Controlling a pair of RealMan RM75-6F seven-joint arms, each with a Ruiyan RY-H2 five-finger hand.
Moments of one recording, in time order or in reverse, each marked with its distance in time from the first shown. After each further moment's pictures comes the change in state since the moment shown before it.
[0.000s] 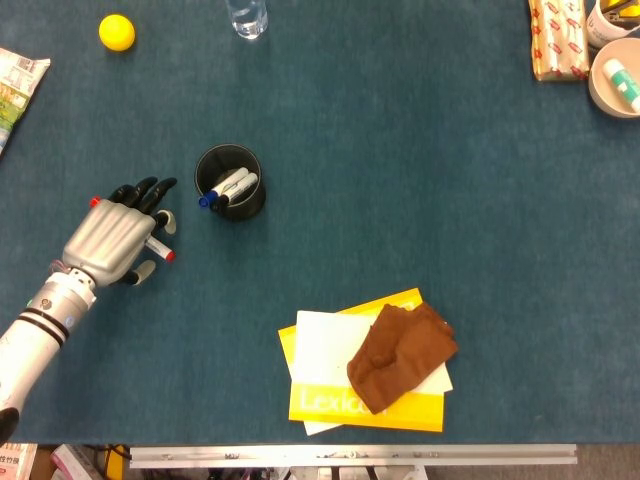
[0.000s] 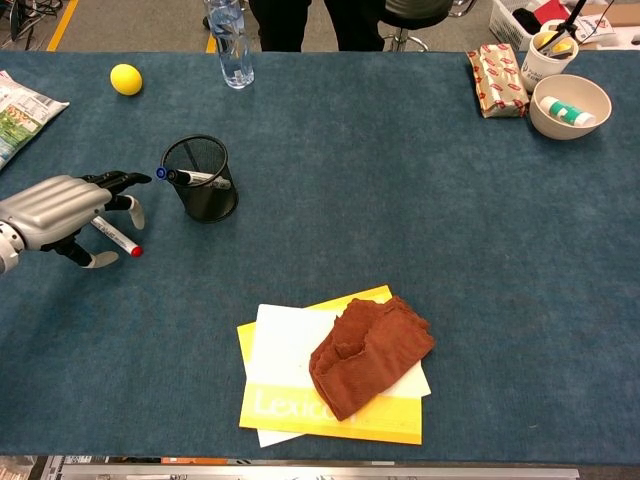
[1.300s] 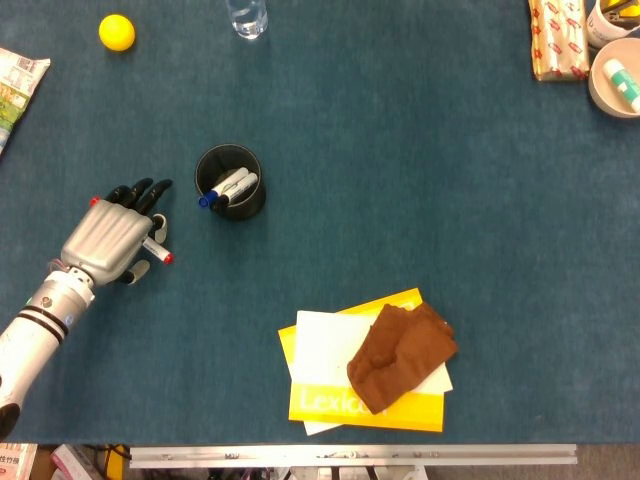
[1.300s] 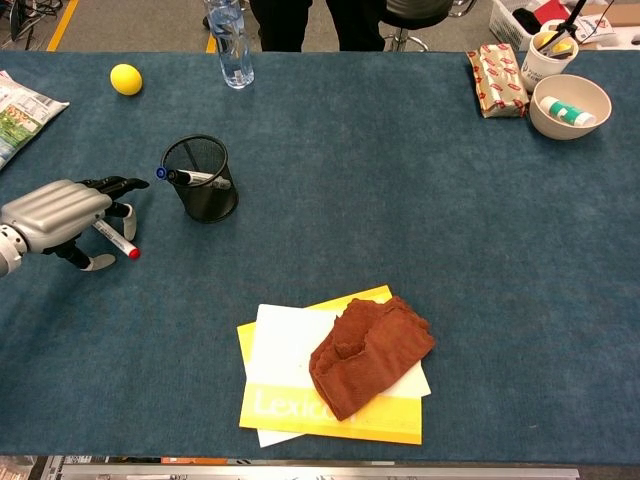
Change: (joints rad) left arm -0.014 -0.036 0.027 0.075 -0.010 0.000 -0.003; right arm 0.001 0.001 0.001 0.000 0.003 -0.002 -0.002
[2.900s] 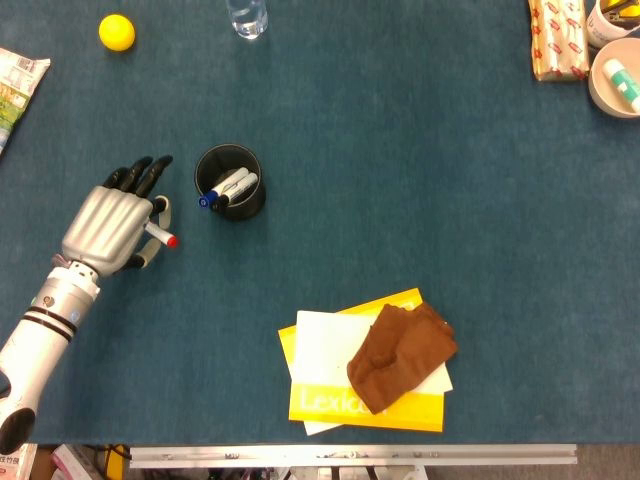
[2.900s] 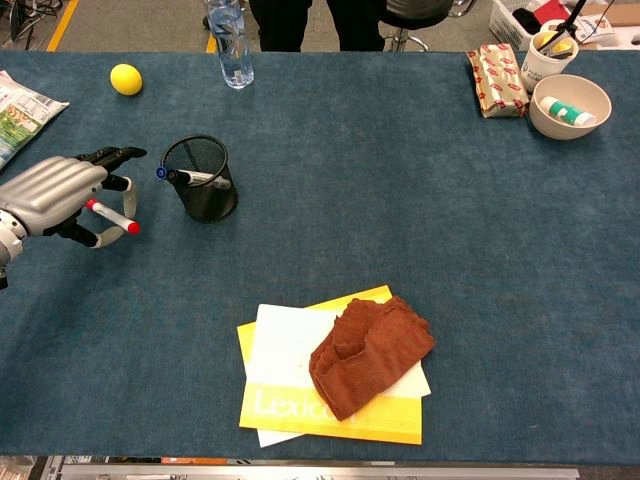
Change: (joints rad) left arm 0.030 -0.003 -0.060 -0.096 -0.053 0.117 0.040; right arm -0.003 0.009 0.002 -0.010 -0.001 0.008 0.004
